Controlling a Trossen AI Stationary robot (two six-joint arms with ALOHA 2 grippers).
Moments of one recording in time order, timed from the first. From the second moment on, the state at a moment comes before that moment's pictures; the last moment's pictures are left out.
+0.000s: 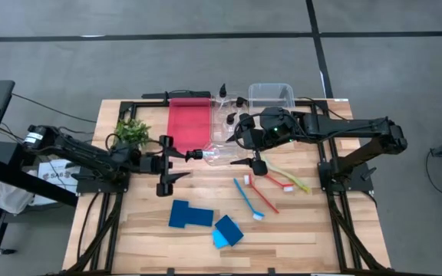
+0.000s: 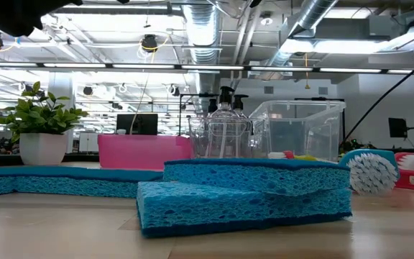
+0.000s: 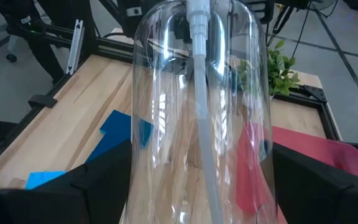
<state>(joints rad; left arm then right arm) -0.20 1.07 0.38 1.10 -0.04 0.41 -0.01 1.35 1.36 -0.46 -0.15 -0.24</state>
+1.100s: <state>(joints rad) -0.17 1.29 0.51 1.39 0.03 0.42 -0.01 1.36 1.36 -0.44 -0.16 -0.25</state>
